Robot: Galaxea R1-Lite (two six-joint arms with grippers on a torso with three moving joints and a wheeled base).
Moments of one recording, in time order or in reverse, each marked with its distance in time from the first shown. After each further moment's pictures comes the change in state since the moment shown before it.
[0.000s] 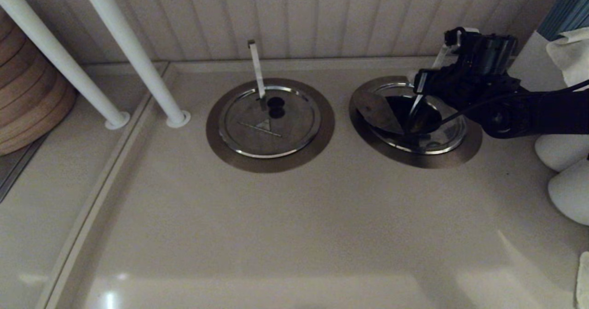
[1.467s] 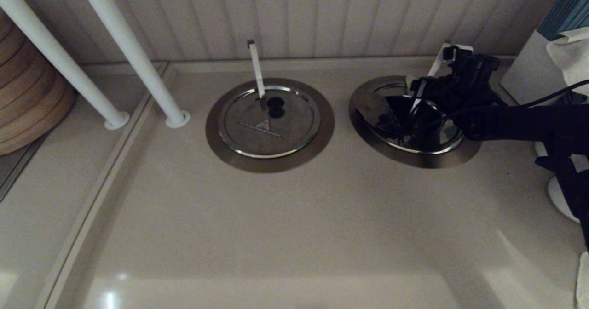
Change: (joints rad) left arm 0.000 0.000 0.000 0.000 0.000 -0.001; right arm -0.093 0.271 -0.306 -0.013 0.050 0.040
